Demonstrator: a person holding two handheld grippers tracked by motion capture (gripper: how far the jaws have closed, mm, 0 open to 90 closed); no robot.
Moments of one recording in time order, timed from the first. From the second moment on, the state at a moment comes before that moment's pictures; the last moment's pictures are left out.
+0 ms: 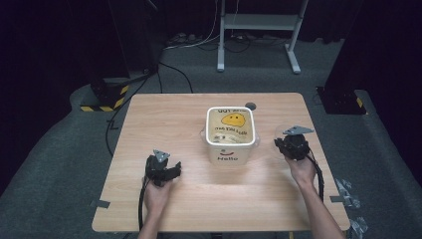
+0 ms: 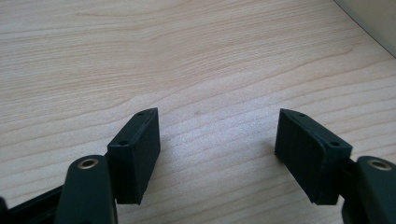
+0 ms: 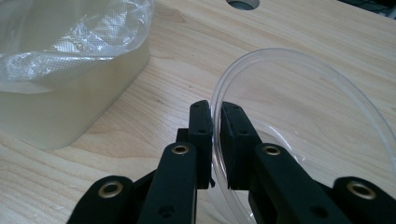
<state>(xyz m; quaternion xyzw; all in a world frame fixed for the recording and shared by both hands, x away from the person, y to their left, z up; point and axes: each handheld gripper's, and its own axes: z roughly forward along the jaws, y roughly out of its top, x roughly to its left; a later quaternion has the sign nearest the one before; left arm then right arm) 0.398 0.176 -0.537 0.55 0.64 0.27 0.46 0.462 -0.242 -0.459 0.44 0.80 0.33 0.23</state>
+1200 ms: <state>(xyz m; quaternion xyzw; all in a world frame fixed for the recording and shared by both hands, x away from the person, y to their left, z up) 0.398 0.176 -0.537 0.55 0.64 0.27 0.45 0.442 -0.247 -0.406 0.41 0.80 0.37 0.23</state>
